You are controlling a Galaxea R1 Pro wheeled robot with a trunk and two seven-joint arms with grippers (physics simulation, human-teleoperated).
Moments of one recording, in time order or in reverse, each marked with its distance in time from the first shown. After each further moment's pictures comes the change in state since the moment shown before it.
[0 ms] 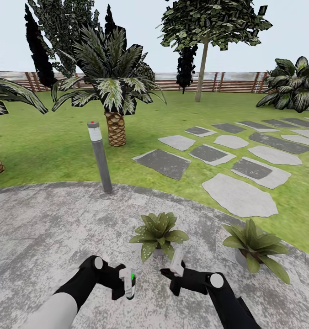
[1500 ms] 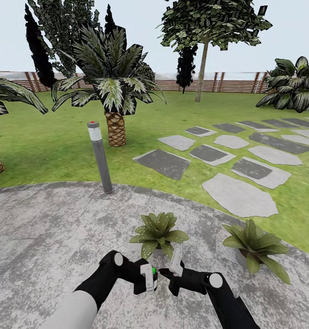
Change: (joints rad) left arm -0.003 -0.124 -0.083 -0.064 0.013 -0.004 0.015; right arm 0.000 0.007 0.000 -0.001 0.001 0.000 0.000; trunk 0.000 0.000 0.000
